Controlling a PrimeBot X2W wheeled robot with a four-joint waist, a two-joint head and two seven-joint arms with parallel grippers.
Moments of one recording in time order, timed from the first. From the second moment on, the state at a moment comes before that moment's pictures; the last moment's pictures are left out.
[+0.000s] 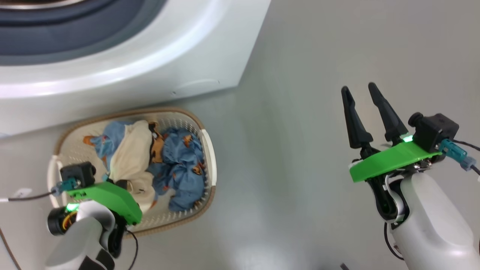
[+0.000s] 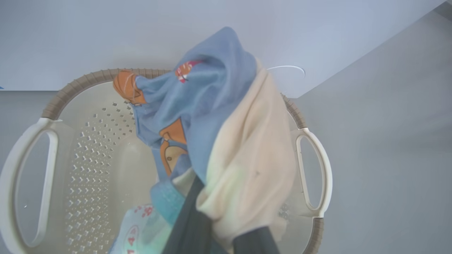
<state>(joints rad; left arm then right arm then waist) -0.72 0.20 -0.49 1.14 -0.75 -0.13 -0.21 -0.48 -0.12 0.21 0.37 0.48 0.13 -0.25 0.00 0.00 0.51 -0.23</state>
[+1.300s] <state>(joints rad) -0.28 0.23 -0.36 0.38 -0.78 -0.01 -0.25 -0.28 -0.21 0.23 0.44 0.54 0.13 -0.25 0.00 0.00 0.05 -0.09</state>
